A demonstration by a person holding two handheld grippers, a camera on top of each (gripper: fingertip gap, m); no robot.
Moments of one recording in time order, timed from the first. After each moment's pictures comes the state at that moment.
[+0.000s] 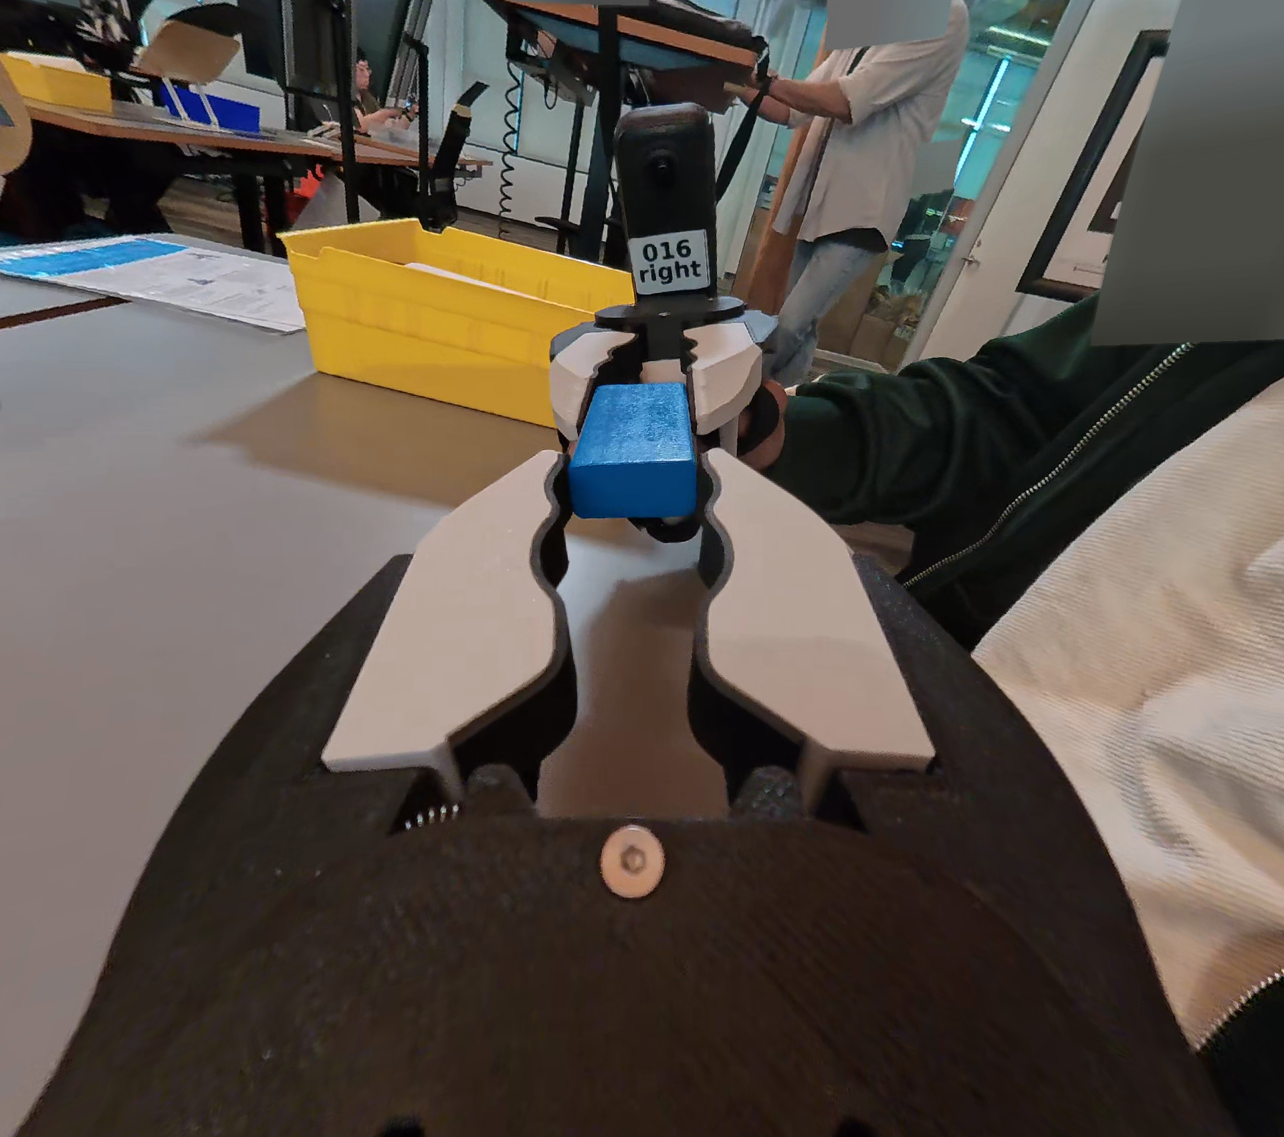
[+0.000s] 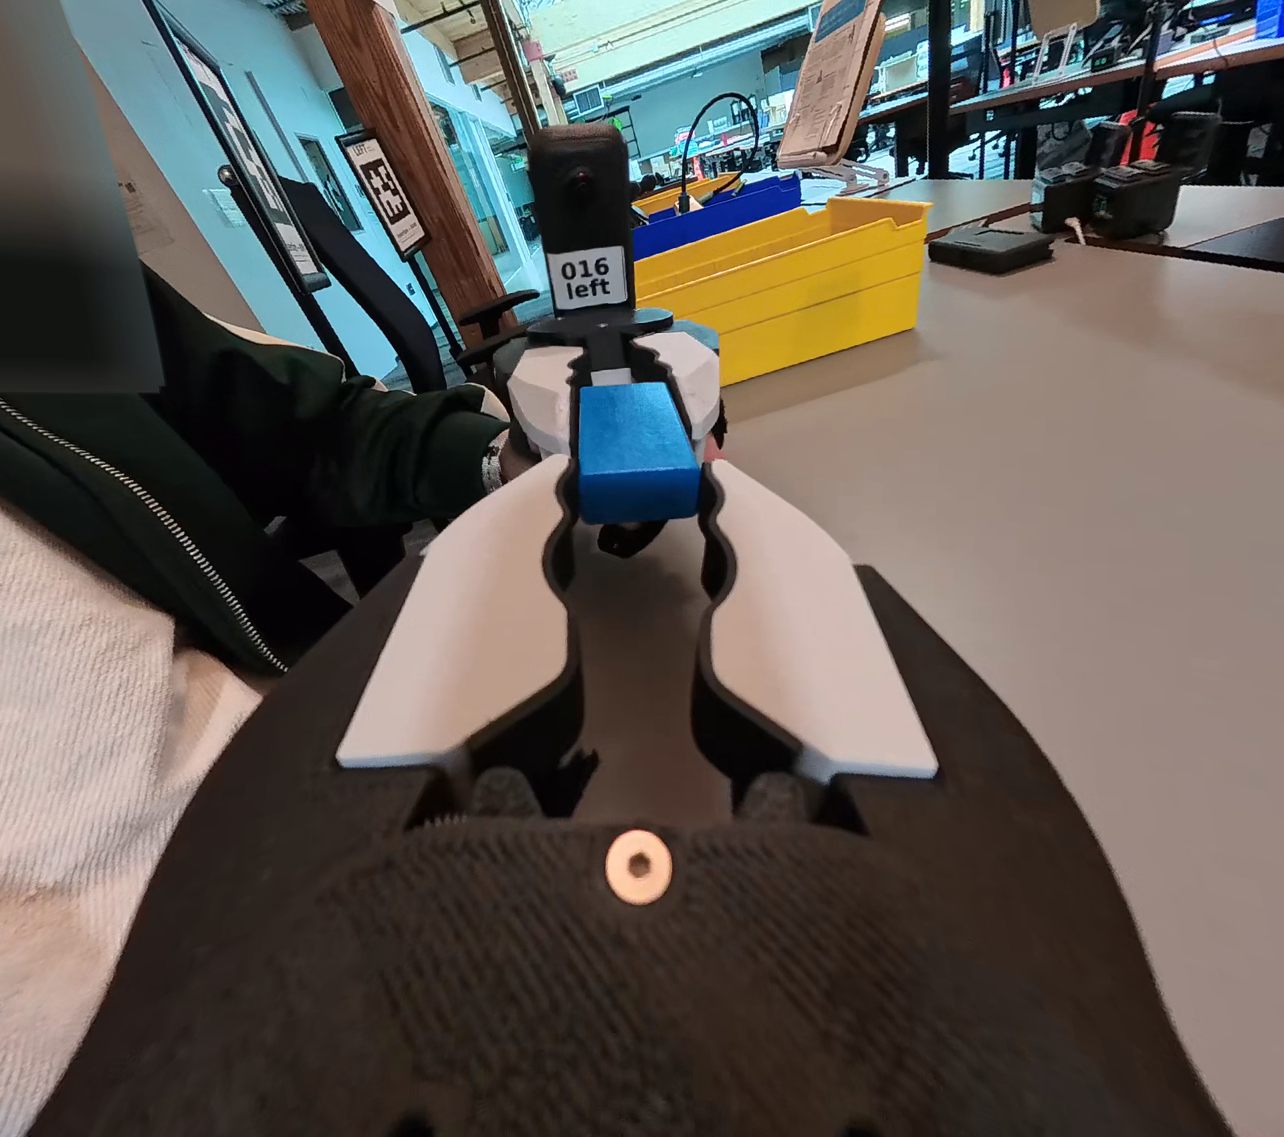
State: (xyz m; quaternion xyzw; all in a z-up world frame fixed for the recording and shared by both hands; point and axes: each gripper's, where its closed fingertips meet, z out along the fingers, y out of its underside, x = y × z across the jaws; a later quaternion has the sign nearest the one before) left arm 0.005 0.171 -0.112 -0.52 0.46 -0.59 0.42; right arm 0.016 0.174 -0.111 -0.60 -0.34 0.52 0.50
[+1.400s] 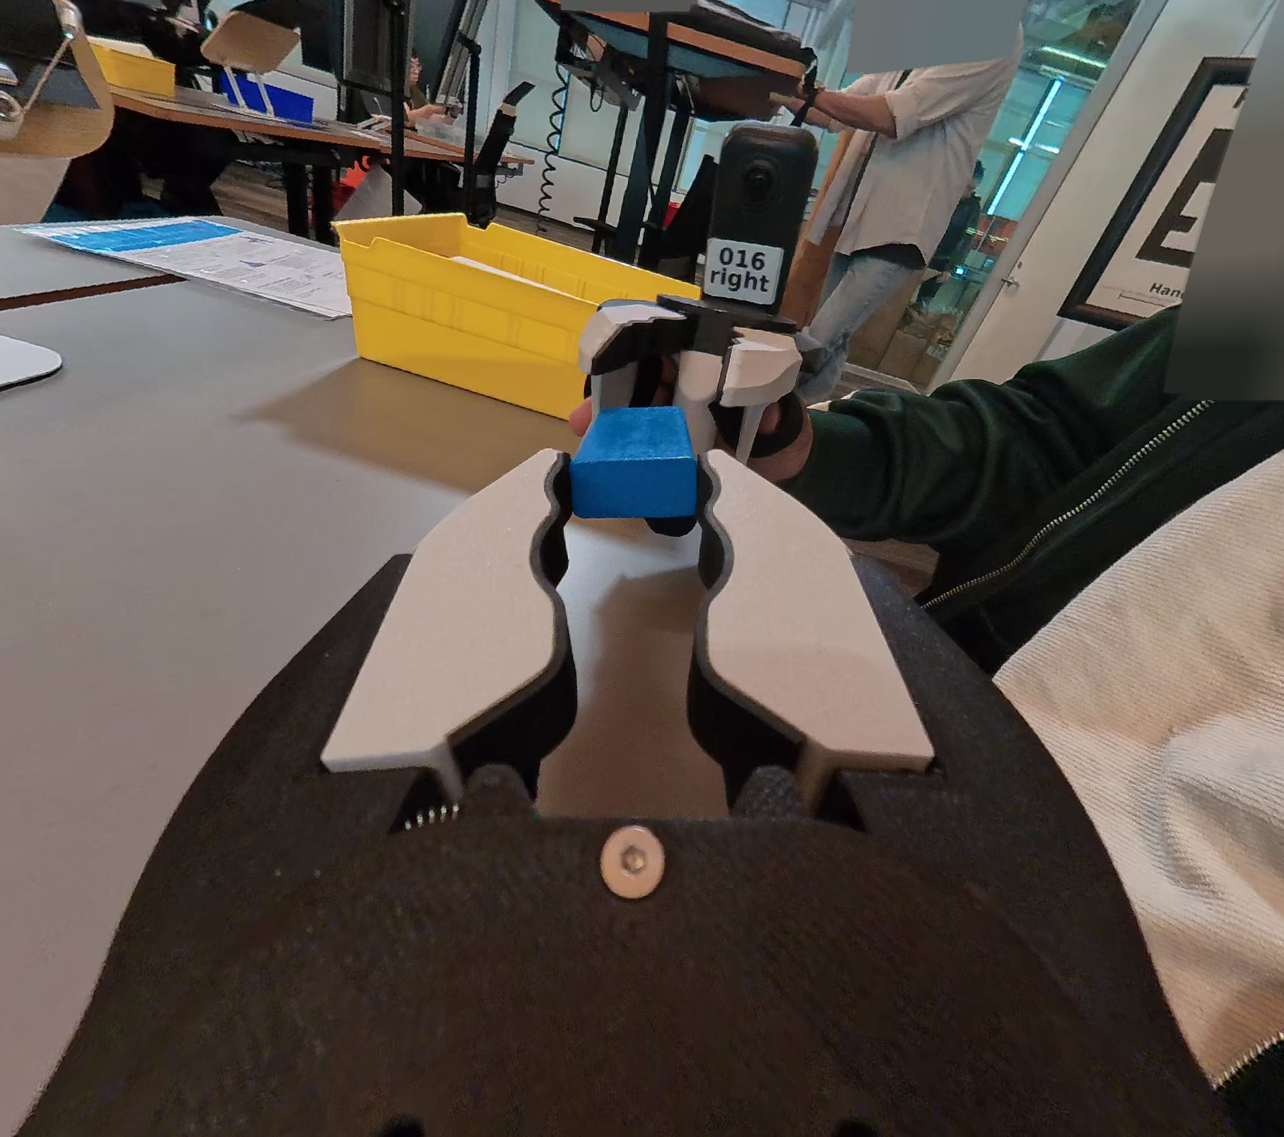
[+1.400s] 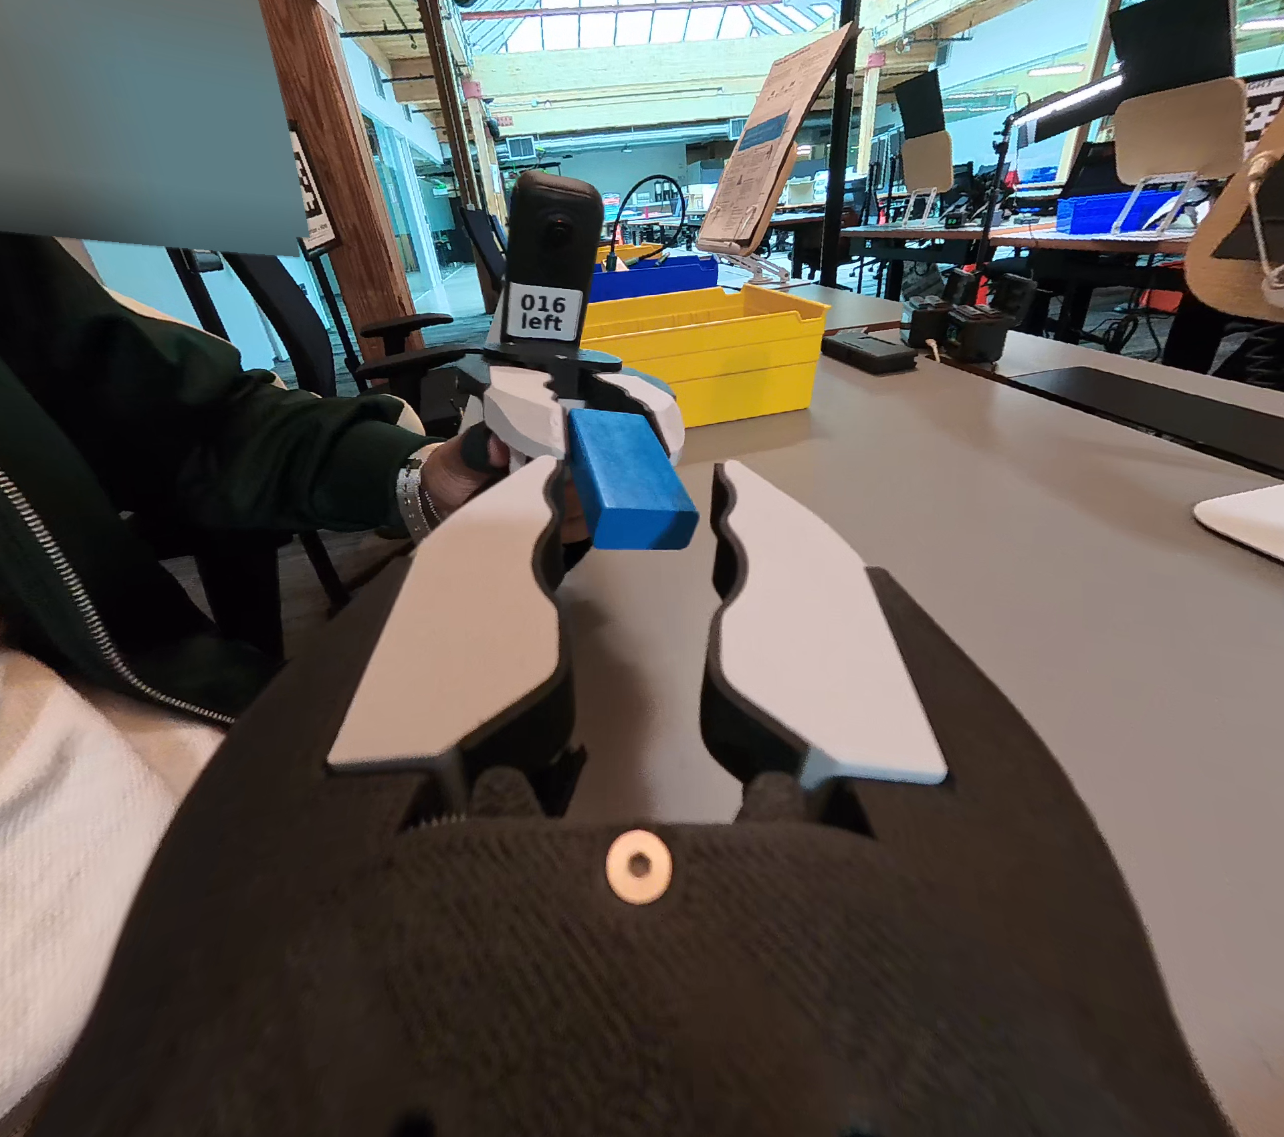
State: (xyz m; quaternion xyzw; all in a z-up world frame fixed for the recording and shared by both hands) left arm 0.001 0.184 -0.114 -0.54 0.43 -0.58 0.43; right arm 0.027 0.184 -0.100 -0.57 -0.35 0.45 0.59
